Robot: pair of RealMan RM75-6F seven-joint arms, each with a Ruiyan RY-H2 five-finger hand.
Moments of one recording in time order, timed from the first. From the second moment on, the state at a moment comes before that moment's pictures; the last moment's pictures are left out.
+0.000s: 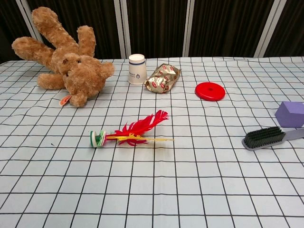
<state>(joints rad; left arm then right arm) -0.15 -1.22 -0.01 -1.75 1.50 1.47 0.13 0.08 -1.07 0.04 -1.70 -1.45 1.40 0.01</state>
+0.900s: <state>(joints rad) -0.22 -1.23 -0.09 -1.80 1.46 1.40 0.25 0.07 -1.07 0.04 -1.71 -1.45 1.40 0.02</state>
